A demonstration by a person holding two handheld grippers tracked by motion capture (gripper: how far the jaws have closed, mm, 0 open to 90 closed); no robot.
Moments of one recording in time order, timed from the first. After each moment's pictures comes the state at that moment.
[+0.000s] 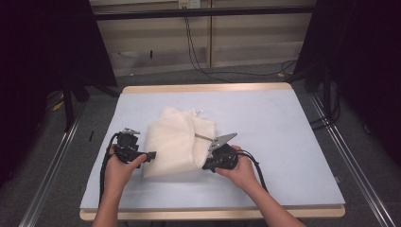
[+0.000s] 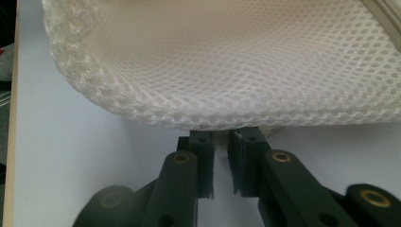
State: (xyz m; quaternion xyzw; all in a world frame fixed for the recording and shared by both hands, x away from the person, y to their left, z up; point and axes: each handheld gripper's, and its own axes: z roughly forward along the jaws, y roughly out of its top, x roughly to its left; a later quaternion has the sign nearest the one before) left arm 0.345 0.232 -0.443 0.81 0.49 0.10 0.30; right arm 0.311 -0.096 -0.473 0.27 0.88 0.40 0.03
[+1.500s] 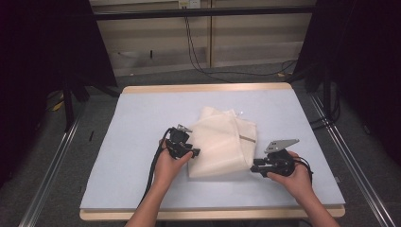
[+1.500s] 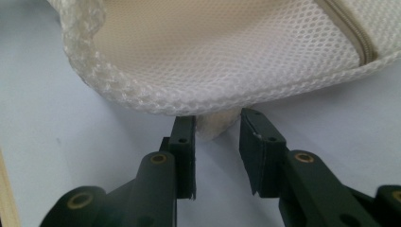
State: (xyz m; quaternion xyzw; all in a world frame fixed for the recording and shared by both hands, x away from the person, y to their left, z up) left arm 0.354 0.092 -0.454 0.86 0.39 0.05 0.33; right arm 0.269 -0.242 -0.466 0.37 0.85 0.38 0.08
